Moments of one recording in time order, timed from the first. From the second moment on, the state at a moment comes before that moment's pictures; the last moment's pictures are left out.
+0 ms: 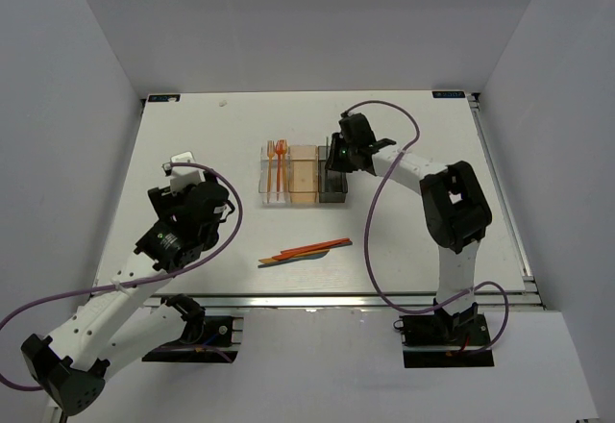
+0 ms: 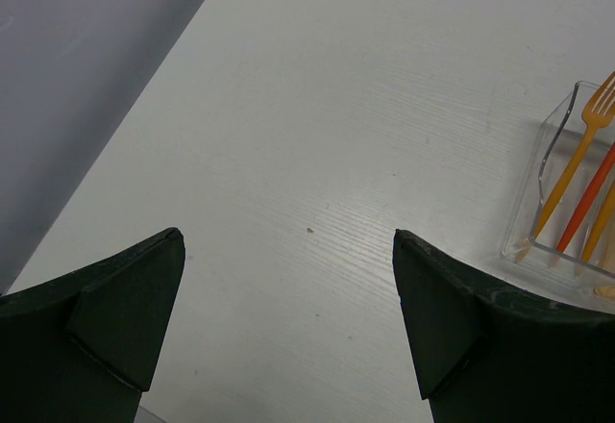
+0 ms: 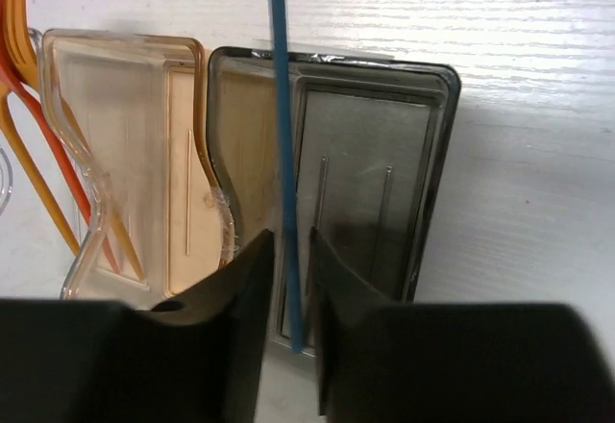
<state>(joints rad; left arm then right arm) -0.64 0.82 0.83 -0.66 -1.01 -0.50 0.53 1.99 1.40 -0.20 -0.06 0.52</state>
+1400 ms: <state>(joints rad) -0.64 0.78 0.79 -0.55 -0.62 -0.47 0.91 1.51 0.87 -0.40 0.12 0.44</state>
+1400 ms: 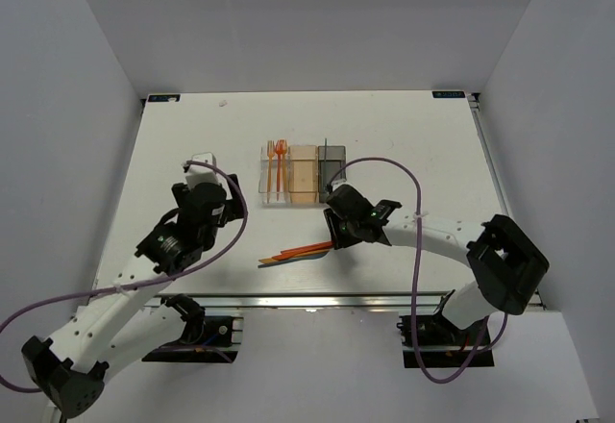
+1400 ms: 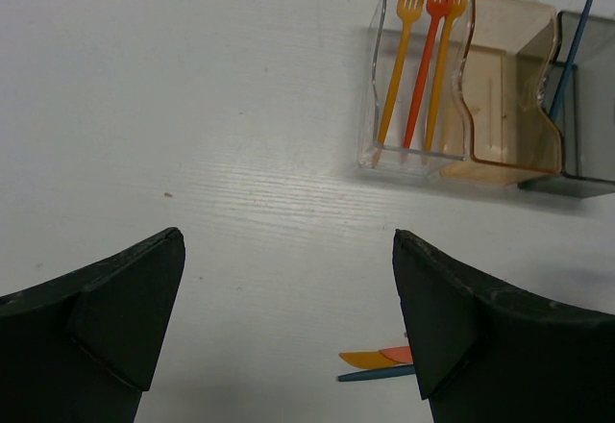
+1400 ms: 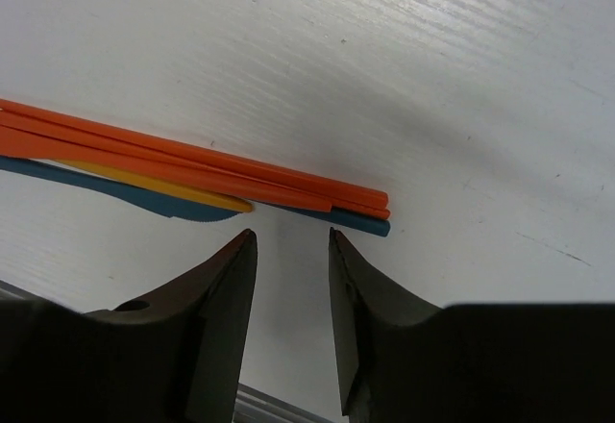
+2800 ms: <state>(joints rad) -0.64 0.83 0.78 -0.54 -0.52 -0.44 0.94 1.86 1.17 -0.30 0.08 0.49</state>
